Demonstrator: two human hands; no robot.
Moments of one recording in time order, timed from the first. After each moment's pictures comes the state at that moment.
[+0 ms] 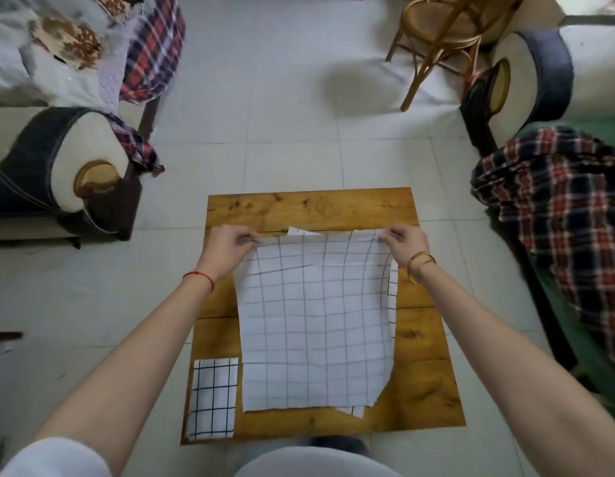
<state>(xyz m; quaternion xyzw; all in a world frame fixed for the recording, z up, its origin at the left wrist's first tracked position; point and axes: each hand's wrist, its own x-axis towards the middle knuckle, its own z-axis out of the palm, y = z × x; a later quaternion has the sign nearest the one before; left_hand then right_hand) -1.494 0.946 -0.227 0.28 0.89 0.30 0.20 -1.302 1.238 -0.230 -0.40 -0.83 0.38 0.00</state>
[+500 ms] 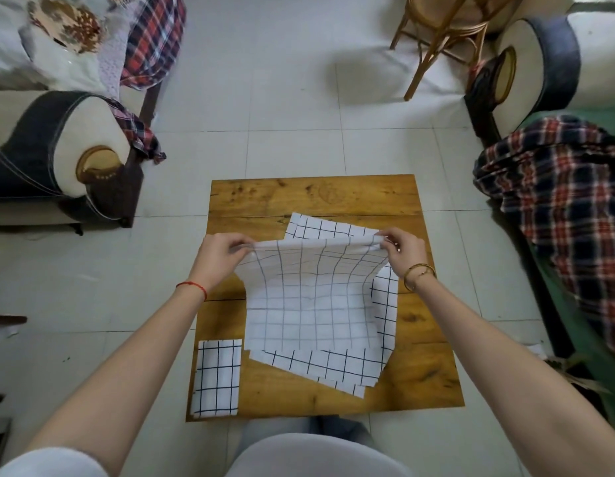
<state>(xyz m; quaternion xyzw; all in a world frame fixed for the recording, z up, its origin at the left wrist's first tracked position) -1.459 0.900 -0.244 0.26 0.89 0.32 0.20 -1.267 1.202 -0.252 -0.36 -0.86 0.35 0.04</state>
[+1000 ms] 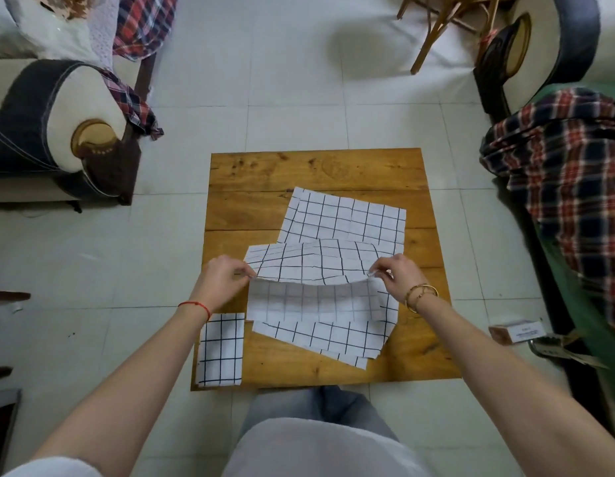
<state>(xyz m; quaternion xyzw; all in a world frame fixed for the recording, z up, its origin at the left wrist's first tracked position) -1.405 0.844 -0.303 0.28 0.90 0.21 0.27 -1.202 1.162 -0.308 -0.25 -0.92 0.26 -0.17</state>
